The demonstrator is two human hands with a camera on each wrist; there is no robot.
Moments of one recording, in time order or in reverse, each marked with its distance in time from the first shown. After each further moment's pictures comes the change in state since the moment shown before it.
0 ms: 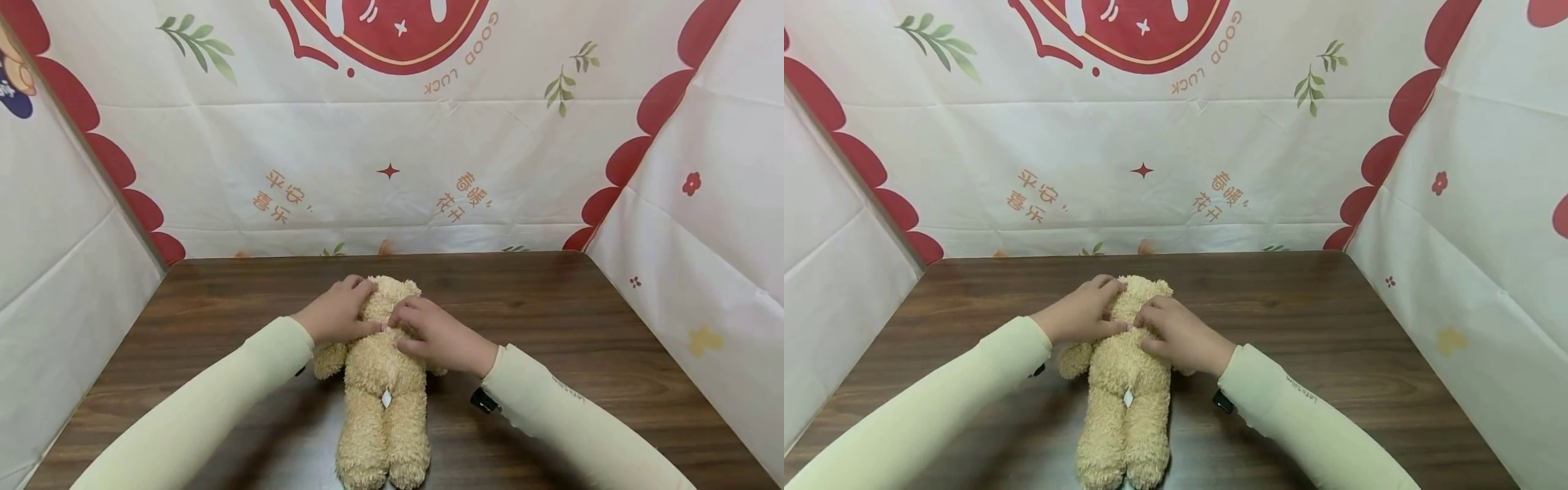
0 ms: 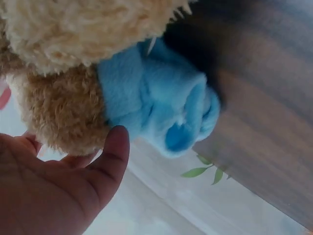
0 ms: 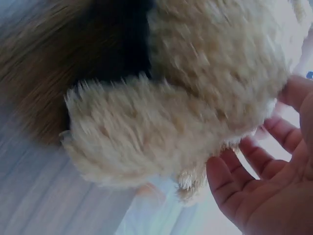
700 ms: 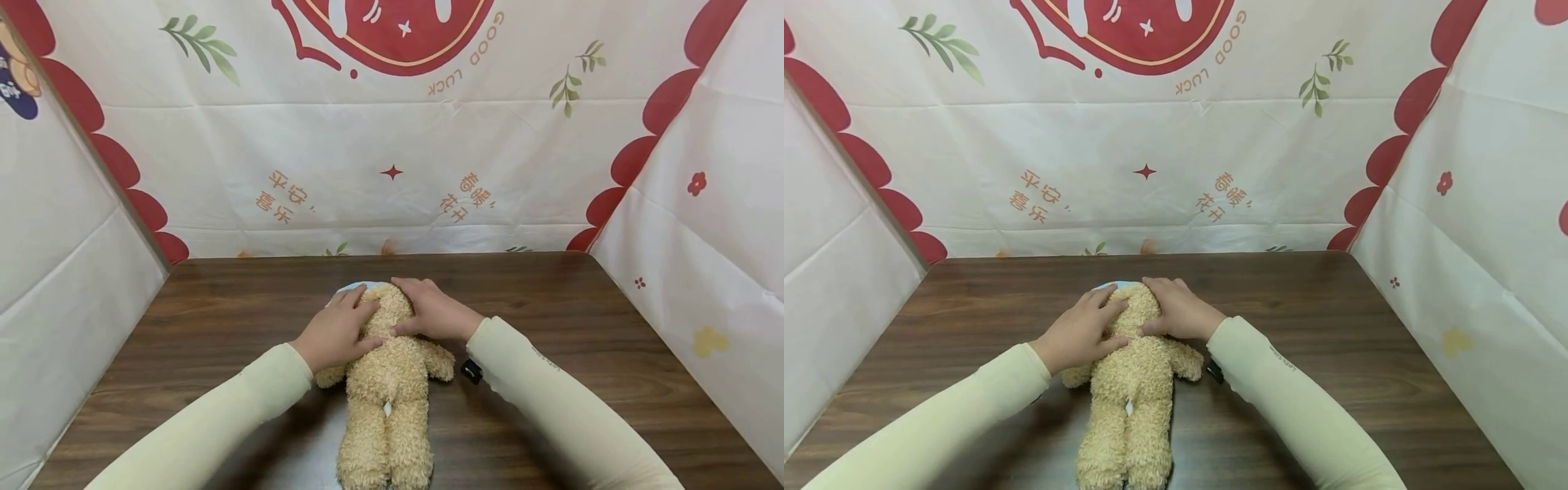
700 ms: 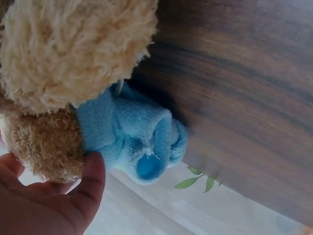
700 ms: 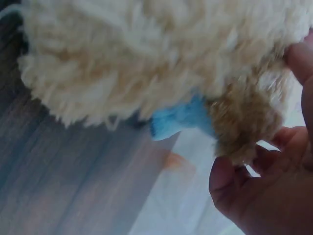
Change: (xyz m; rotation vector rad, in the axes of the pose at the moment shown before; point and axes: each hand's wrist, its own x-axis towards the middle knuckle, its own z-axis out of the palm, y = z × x) left_hand -0.021 -0.002 0.028 0.177 0.214 0.112; right_hand 0.040 0.036 -0.002 0.060 -0.162 0.282
